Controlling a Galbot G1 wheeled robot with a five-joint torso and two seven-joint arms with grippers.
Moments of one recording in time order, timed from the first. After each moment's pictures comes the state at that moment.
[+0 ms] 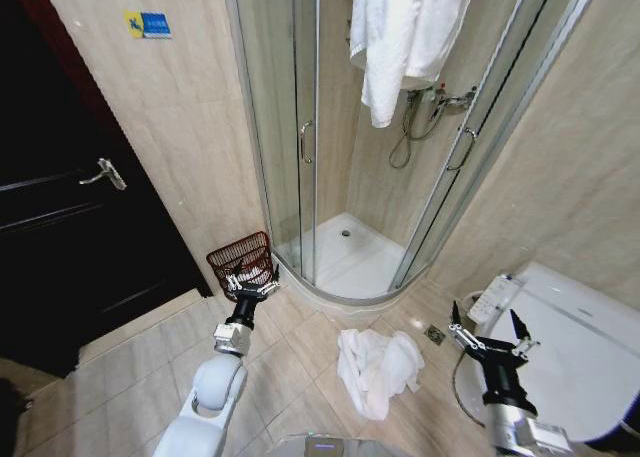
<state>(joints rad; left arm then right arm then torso) 1.48 -1.36 -0.44 -2.04 -0.05 -0.12 -0.08 -1.95 1.61 0.80 2.36 0.01 0.22 0.06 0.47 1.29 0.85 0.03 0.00</state>
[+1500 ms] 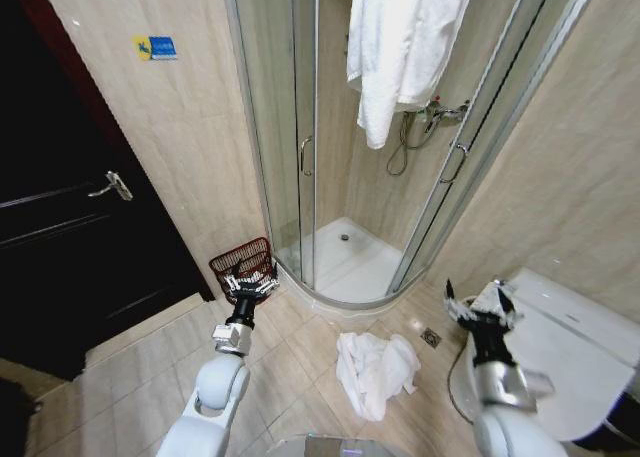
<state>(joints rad) 1.48 -1.36 -0.45 -2.04 -0.11 -0.15 -0.12 -1.51 1.48 0.80 2.28 0.11 -0.10 0.05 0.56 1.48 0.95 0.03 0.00</state>
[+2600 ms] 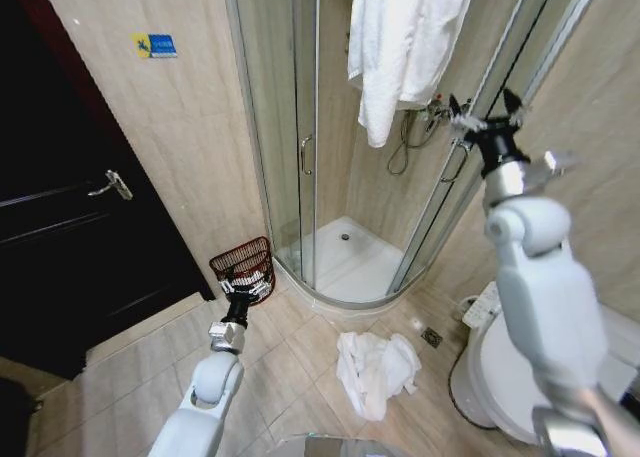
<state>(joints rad) 1.45 -1.32 -0.48 -1.95 -0.15 -0.15 -0.13 -0.31 0.95 0.35 1.85 0.55 -0.20 0.11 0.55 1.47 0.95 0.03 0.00</state>
